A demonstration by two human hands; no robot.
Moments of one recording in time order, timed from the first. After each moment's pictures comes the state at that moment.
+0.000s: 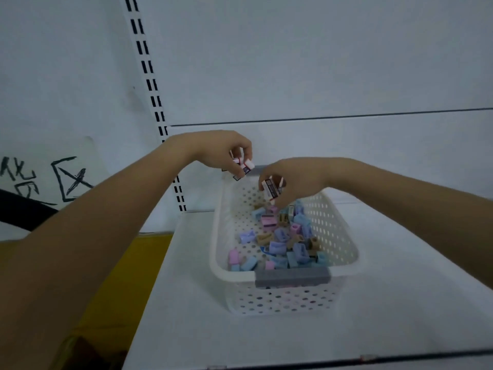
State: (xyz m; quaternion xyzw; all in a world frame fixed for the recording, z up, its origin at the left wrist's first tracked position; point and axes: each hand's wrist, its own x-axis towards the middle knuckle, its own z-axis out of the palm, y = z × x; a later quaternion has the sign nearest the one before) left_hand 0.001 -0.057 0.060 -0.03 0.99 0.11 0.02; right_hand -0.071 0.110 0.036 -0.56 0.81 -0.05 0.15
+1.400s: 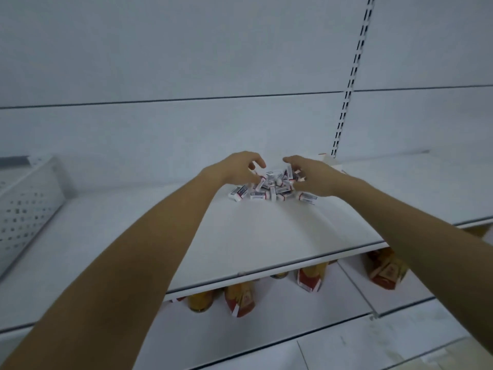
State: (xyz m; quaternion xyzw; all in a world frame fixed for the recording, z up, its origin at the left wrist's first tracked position) left_hand -0.244 0.366 -0.024 0.02 0.97 0.22 -0.03; right_hand -0.303 0.556 -0.033 -0.36 0.91 -0.19 0.04
